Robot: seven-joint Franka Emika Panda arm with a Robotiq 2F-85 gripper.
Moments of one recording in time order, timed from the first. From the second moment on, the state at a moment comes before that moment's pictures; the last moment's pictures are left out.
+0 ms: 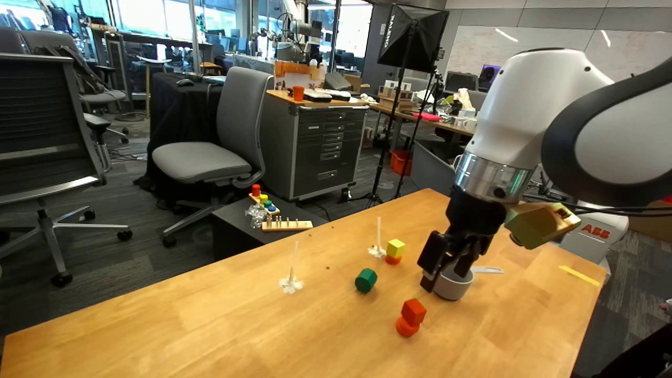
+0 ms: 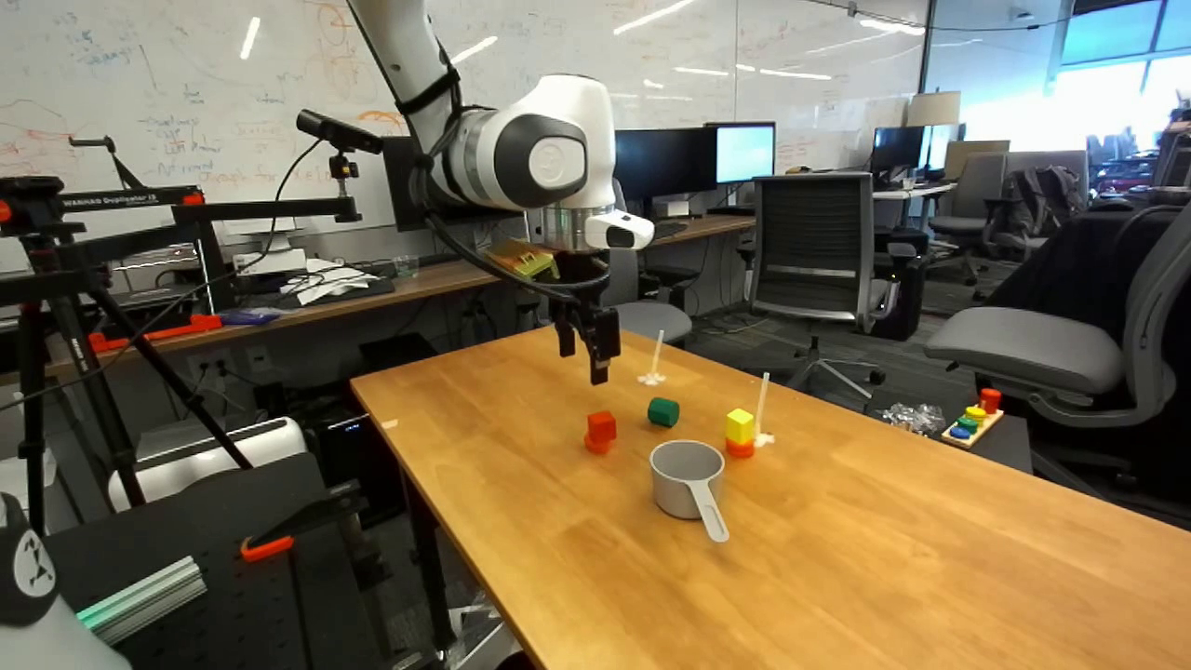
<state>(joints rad) 0.20 0.36 0.09 -2.28 0.05 2.66 0.32</state>
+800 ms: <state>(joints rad) 0.26 0.55 0.06 -2.09 0.05 2.66 0.39</state>
